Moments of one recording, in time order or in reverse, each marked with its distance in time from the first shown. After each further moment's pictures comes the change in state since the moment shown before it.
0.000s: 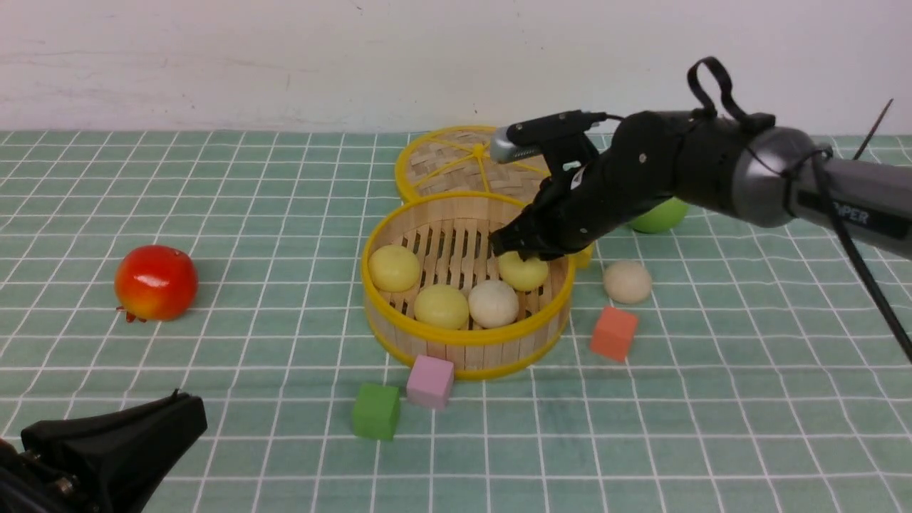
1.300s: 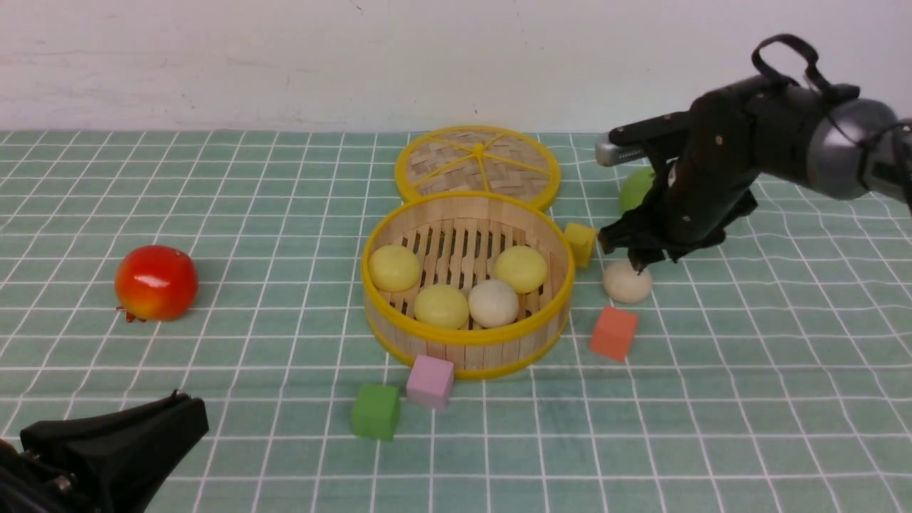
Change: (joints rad) right arm -0.136 -0.024 -0.009 -0.331 0.219 0.281; left arm 0.000 0.000 0.000 0.000 0.003 0.000
